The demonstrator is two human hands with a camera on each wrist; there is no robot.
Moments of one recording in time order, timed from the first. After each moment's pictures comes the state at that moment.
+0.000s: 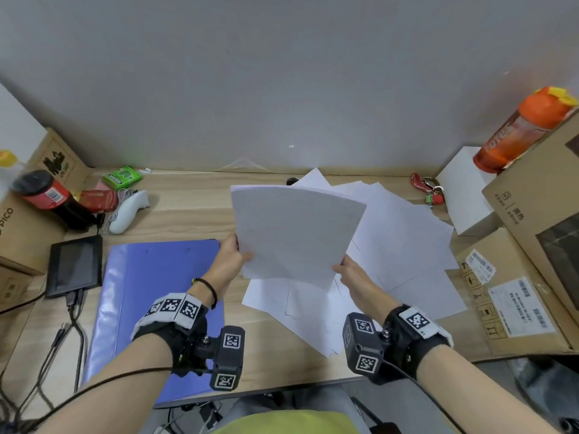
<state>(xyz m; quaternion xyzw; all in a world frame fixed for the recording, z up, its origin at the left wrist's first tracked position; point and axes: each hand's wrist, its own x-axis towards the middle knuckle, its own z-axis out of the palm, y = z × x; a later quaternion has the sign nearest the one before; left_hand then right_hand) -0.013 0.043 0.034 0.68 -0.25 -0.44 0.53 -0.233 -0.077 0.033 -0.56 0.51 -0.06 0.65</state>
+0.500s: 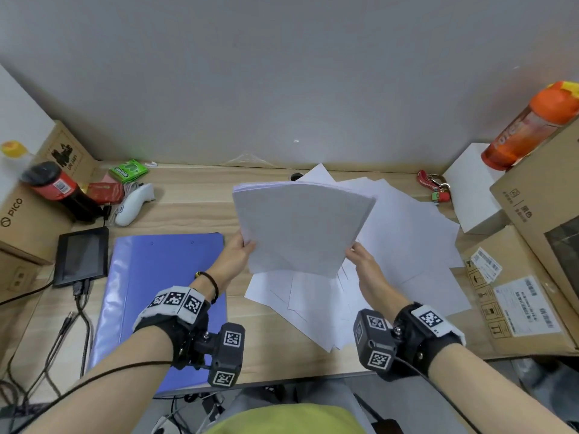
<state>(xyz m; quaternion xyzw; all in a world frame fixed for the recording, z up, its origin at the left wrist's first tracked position) -0.018 0.048 0.038 0.69 -0.27 -0.45 0.50 -0.240 -0.083 0.038 -0.53 0.50 -0.15 0.67</state>
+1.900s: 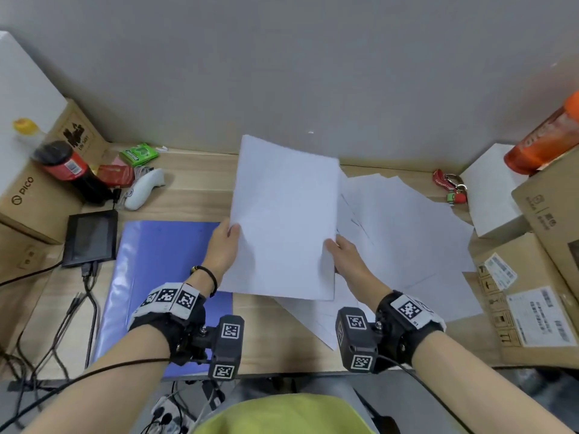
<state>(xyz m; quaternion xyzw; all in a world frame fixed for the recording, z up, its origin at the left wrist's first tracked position) 0.010 0.062 0.010 0.77 -0.20 -0.35 0.50 -0.196 -0.075 0.025 -0.58 0.50 -0.06 0.64</state>
